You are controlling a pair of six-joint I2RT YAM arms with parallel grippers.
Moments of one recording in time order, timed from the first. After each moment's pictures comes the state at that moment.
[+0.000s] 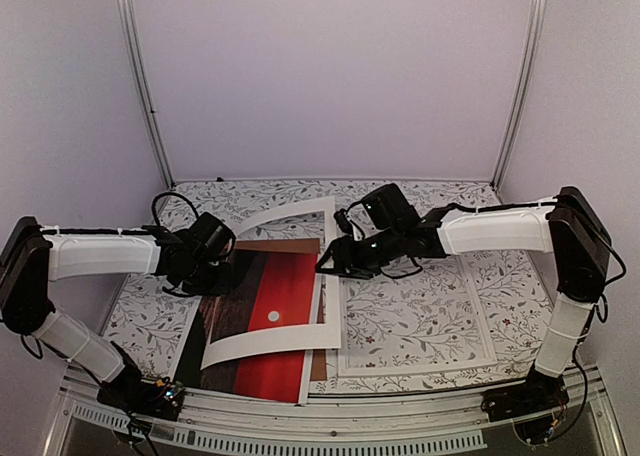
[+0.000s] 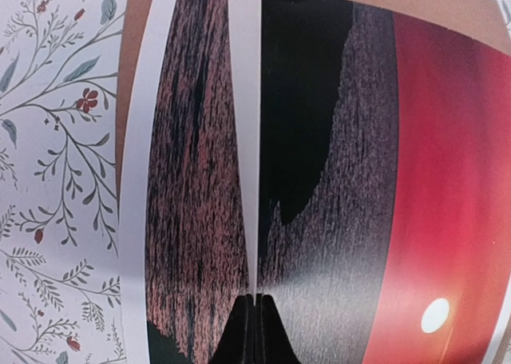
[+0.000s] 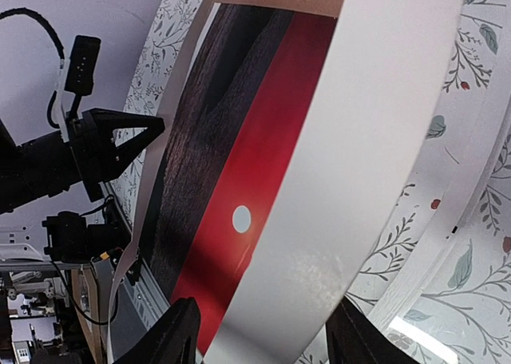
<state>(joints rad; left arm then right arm) -0.63 1.44 0.78 -0.51 -0.27 -0.61 0.84 1.85 1.24 -0.16 -0.43 0.68</state>
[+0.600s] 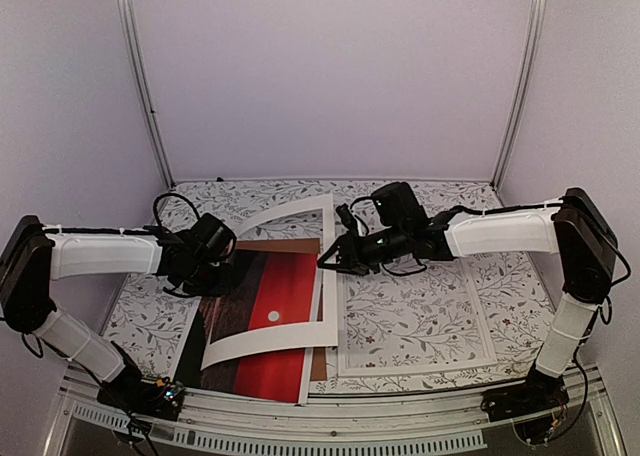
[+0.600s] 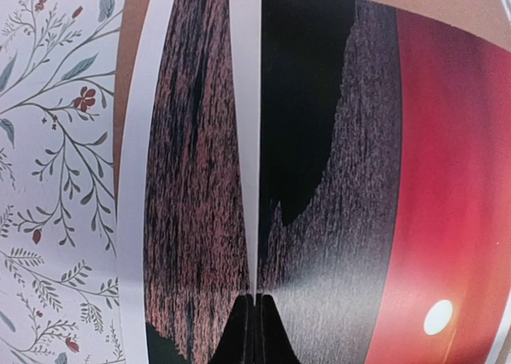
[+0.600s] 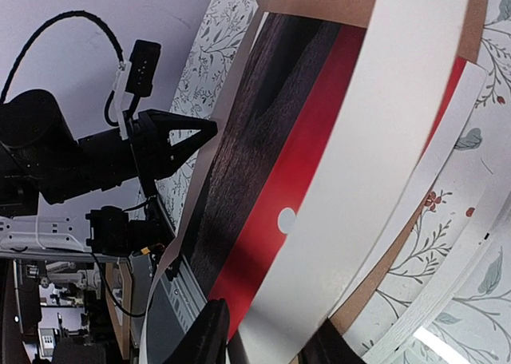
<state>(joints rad) -0.63 1.46 0.78 -0.51 -0.28 -0.61 0.82 1.80 1.17 -0.01 -0.54 0.75</state>
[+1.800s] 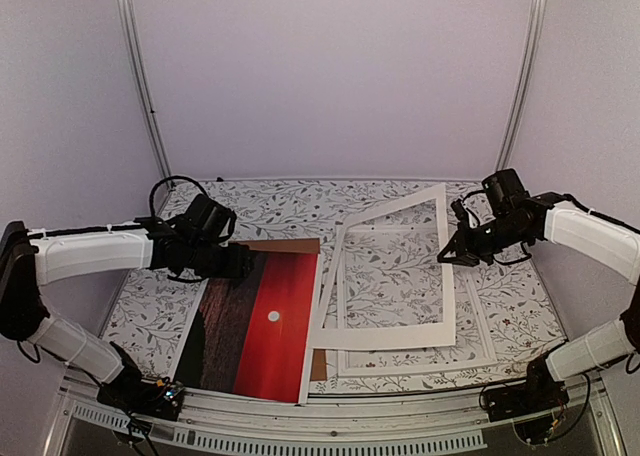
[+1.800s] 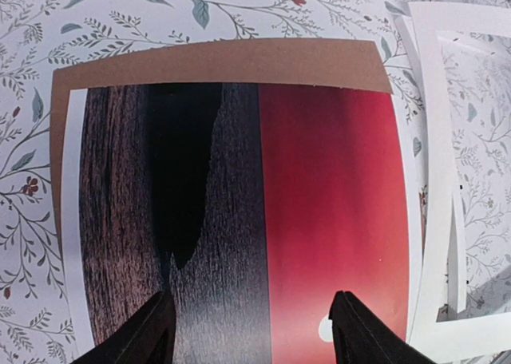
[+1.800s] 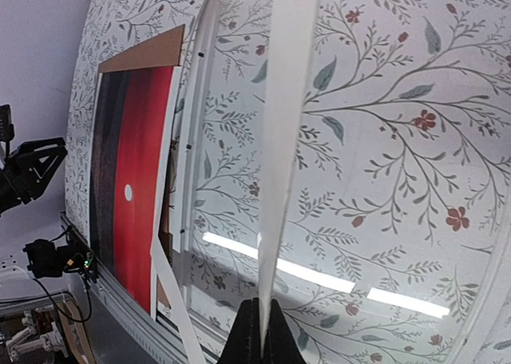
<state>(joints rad) -0.65 1.38 0.84 -0.40 -0.16 -0.55 0.34 1.34 0.96 -0.63 -0.49 0.42</state>
